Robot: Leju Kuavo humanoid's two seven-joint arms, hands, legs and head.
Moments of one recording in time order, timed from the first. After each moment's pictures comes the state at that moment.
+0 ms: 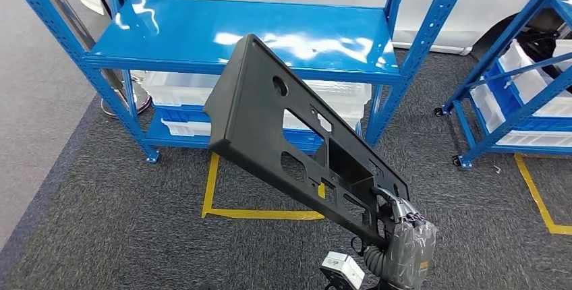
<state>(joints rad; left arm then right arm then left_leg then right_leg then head) -0.08 -0.26 0.77 -0.20 -1.21 0.23 -0.38 0.27 0.20 0.27 -1.87 1.14 -0.69 -0.34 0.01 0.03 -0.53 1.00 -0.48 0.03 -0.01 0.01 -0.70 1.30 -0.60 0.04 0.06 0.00</state>
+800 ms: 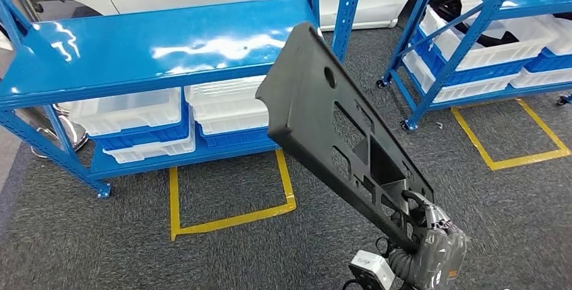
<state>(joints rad) -0.08 -0.26 0.77 -0.20 -1.20 0.23 -0.39 0.32 0.24 0.13 -1.93 1.08 -0.69 -0.44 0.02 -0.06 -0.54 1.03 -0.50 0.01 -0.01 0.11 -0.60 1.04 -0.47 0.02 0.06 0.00</state>
